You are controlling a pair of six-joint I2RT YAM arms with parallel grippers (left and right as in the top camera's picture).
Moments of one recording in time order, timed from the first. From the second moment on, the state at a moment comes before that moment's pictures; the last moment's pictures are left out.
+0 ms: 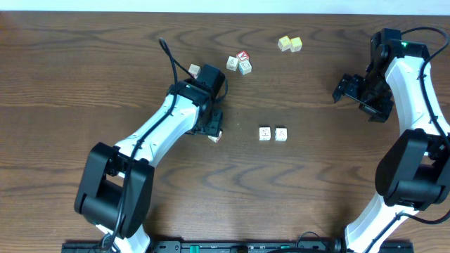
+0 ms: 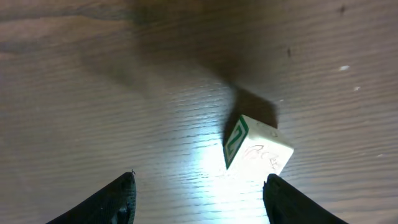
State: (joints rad) left arm -0.46 1.84 1.30 -0.87 -0.03 -0.23; right arm -0.14 1.98 1.69 -1.28 -0.01 0.44
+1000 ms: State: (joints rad) left arm -0.51 1.93 1.28 -0.81 0.05 0.04; right arm -0.14 1.98 1.69 -1.28 -0.01 0.44
